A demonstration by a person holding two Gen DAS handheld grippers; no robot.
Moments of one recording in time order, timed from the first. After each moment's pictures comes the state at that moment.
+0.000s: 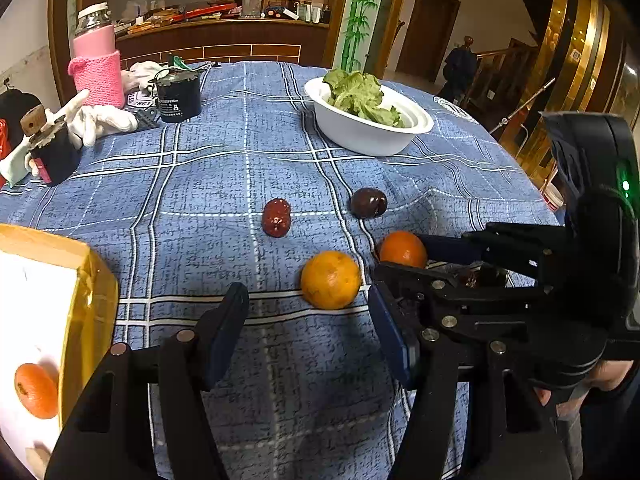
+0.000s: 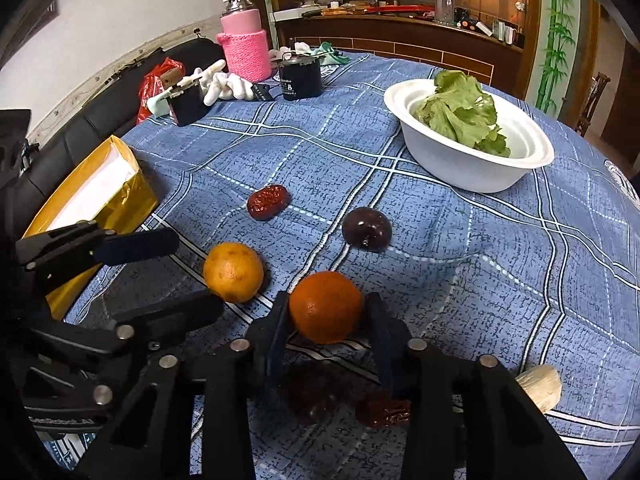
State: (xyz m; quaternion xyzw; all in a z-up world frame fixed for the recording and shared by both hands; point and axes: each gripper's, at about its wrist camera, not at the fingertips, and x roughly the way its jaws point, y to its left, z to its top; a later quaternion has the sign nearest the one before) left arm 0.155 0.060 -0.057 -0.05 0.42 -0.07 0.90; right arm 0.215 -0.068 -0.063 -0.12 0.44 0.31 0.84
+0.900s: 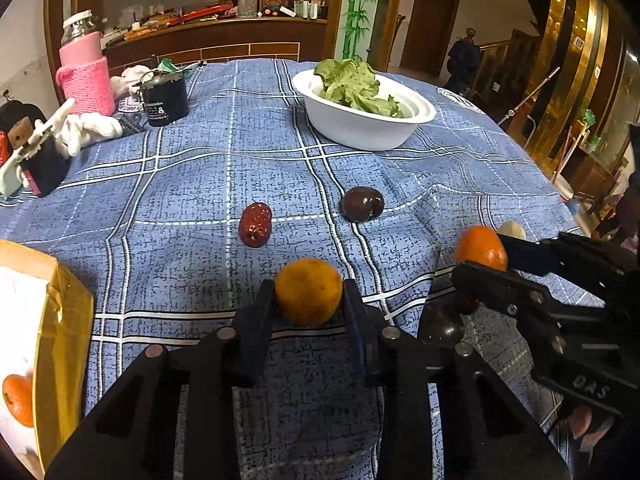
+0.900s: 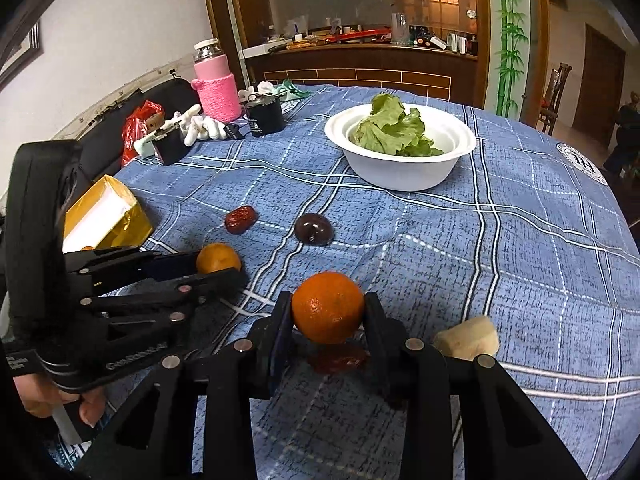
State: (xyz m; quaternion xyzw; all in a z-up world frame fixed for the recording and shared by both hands) left arm 0.167 0.040 -0.067 -0.03 0.42 -0.05 0.90; right arm 0.190 -0.116 -0.042 -0.07 0.40 0.27 0.87
